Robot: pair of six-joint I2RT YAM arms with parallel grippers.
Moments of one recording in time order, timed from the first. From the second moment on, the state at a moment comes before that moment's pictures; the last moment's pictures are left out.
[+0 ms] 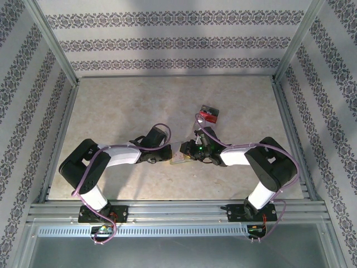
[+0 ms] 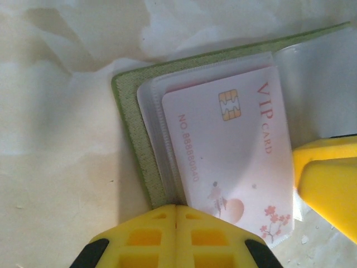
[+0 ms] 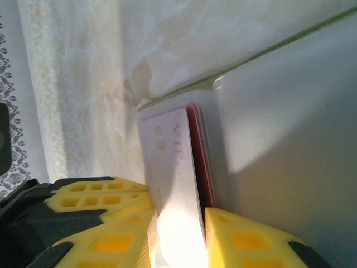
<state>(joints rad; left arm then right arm) -0.65 1.67 0.77 -0.06 0.22 -0.72 0.61 1.65 0.60 0.34 -0.44 1.06</state>
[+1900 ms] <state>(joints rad) -0.64 1.60 0.82 -0.08 0.01 -0.65 0.65 1.71 0.50 0.65 -0.41 1.21</state>
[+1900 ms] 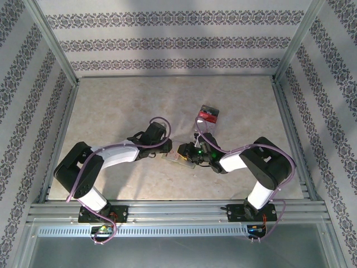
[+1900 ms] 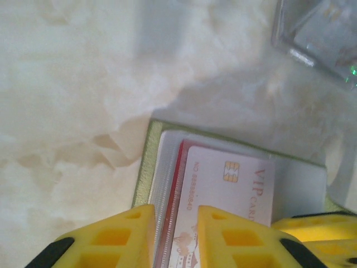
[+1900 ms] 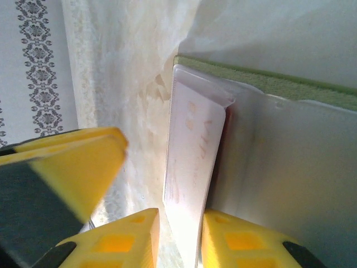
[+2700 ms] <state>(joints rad) -0.61 1.71 0.83 -0.07 0.06 -0.68 0.65 1.80 0.52 0.76 -0.43 1.28</state>
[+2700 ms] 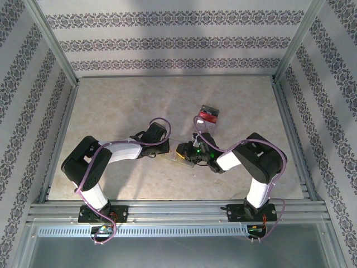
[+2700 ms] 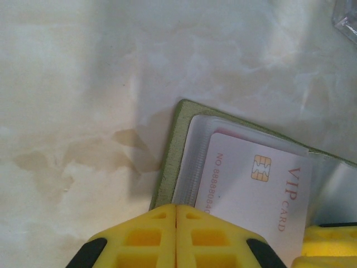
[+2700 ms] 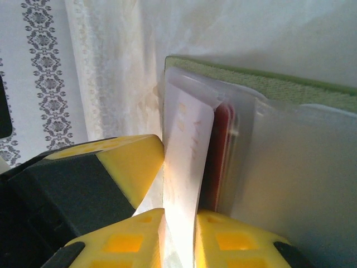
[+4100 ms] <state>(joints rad) -0.60 1.74 0.84 -0.02 0.08 -0.76 0.64 1.85 0.43 1.01 -0.43 1.36</state>
